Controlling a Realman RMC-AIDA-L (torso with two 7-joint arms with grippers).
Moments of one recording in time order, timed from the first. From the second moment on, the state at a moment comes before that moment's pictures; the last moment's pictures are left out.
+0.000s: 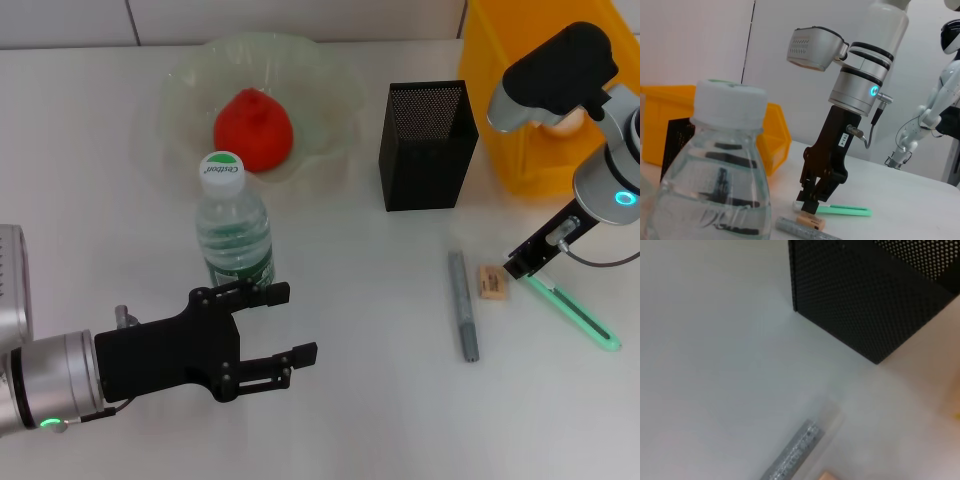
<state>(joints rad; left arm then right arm) -0.39 -2.07 0.98 0.31 1.69 1.56 -0.90 0.68 2.08 -1.45 -1.11 -2.75 -1.43 2.69</state>
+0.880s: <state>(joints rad) -0.39 -2.07 0.97 0.31 1.68 1.56 -0.91 0.50 2.08 -0.74 -1.23 -1.89 -1.52 1.89</state>
